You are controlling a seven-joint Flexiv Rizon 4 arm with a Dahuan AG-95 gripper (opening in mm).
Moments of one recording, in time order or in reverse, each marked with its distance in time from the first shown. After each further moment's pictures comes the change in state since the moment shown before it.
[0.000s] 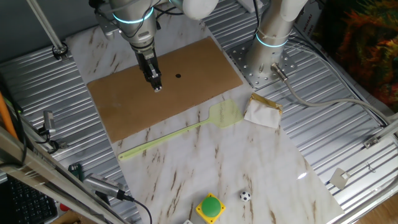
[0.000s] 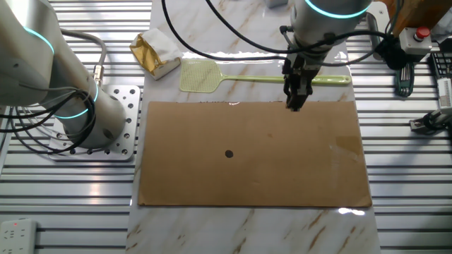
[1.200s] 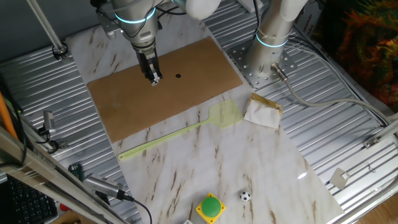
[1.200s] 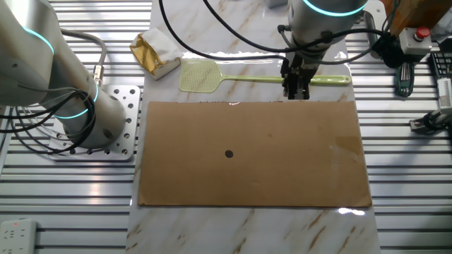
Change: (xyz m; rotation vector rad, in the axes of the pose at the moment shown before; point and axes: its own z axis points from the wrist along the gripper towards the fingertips) arm 0.002 0.001 -0.003 0.005 -0.002 0.002
